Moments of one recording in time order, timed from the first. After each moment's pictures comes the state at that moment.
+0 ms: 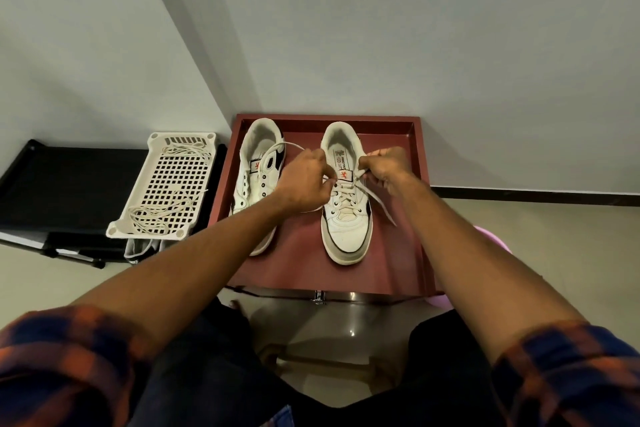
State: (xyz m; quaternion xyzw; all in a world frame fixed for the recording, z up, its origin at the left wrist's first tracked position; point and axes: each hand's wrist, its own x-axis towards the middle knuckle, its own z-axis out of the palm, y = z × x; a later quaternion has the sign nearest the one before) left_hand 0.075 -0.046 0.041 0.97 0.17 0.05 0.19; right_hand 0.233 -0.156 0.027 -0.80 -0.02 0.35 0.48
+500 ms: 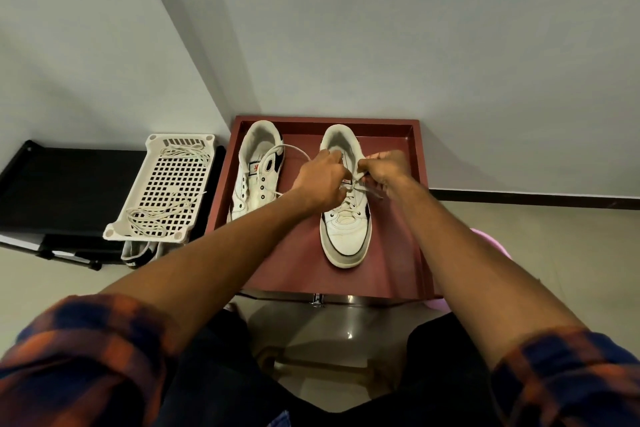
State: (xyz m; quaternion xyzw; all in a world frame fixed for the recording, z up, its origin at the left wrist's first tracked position) left_hand 0.101 -0.063 0.047 0.98 0.15 -0.02 0.11; right_hand 0.228 -0.152 0.028 -0.79 -0.01 0.35 0.50
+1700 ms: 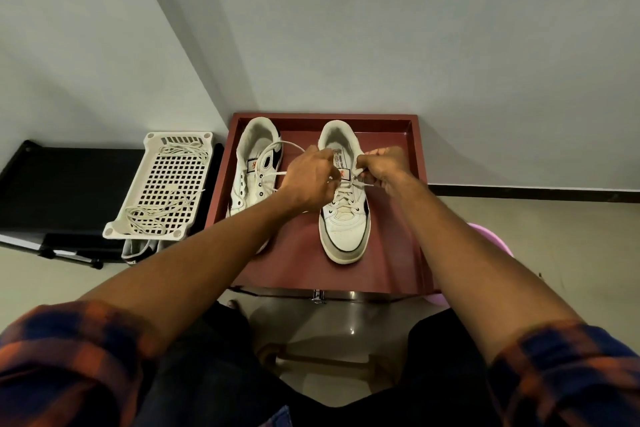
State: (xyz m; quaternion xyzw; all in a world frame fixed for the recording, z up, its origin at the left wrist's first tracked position) left_hand 0.086 -0.055 0.045 0.98 0.15 0.04 0.12; right_hand 0.230 -0.156 0.025 -0.78 -0.01 0.36 0.51
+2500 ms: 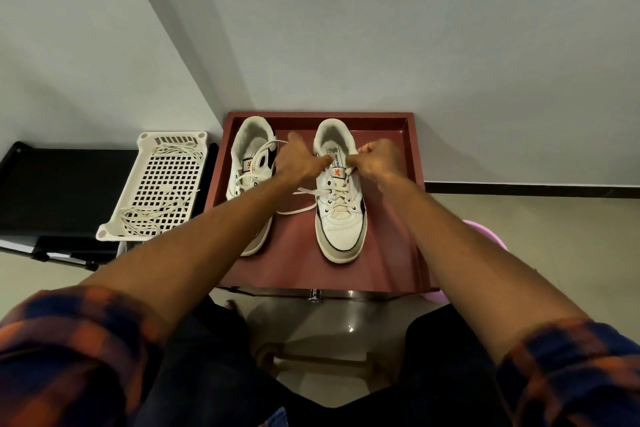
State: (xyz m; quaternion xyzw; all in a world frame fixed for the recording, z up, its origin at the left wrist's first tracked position) left_hand 0.114 -0.037 0.048 0.82 0.46 0.03 0.33; right_hand 0.226 -0.150 0.029 -0.86 -0.10 0.27 0.41
